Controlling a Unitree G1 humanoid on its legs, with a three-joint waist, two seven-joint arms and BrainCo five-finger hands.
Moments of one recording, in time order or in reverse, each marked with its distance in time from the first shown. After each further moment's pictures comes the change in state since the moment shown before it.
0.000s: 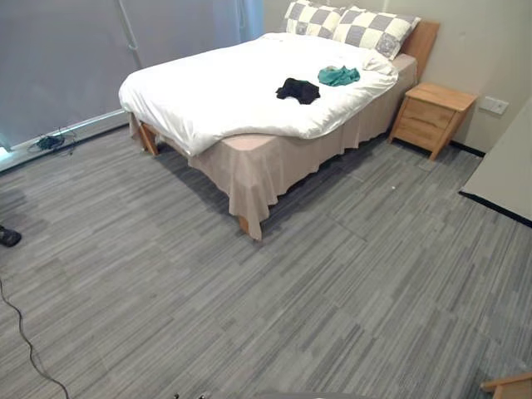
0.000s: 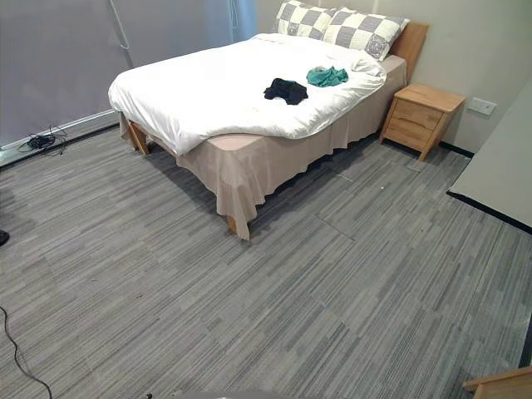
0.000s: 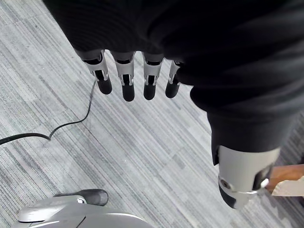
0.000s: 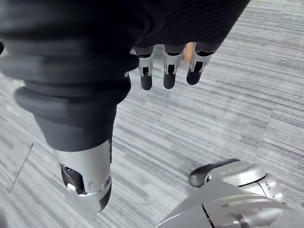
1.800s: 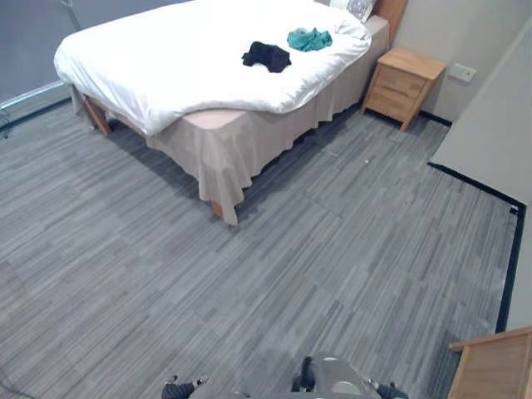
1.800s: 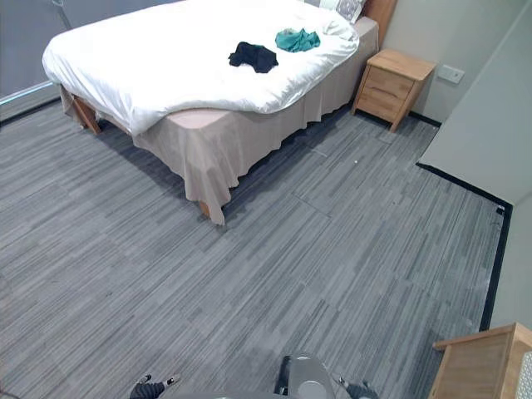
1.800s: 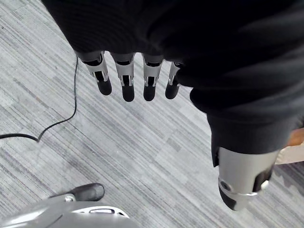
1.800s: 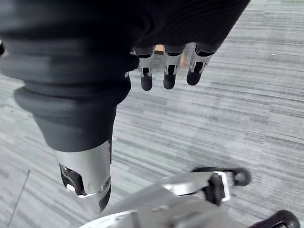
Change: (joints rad) left arm -0.123 0.016 0.001 0.043 -0.020 0.016 -0.004; right arm -0.051 0.026 -0.062 -0.006 0.016 0.016 0.021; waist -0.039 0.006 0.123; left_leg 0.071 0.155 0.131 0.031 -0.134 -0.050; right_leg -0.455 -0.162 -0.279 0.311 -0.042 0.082
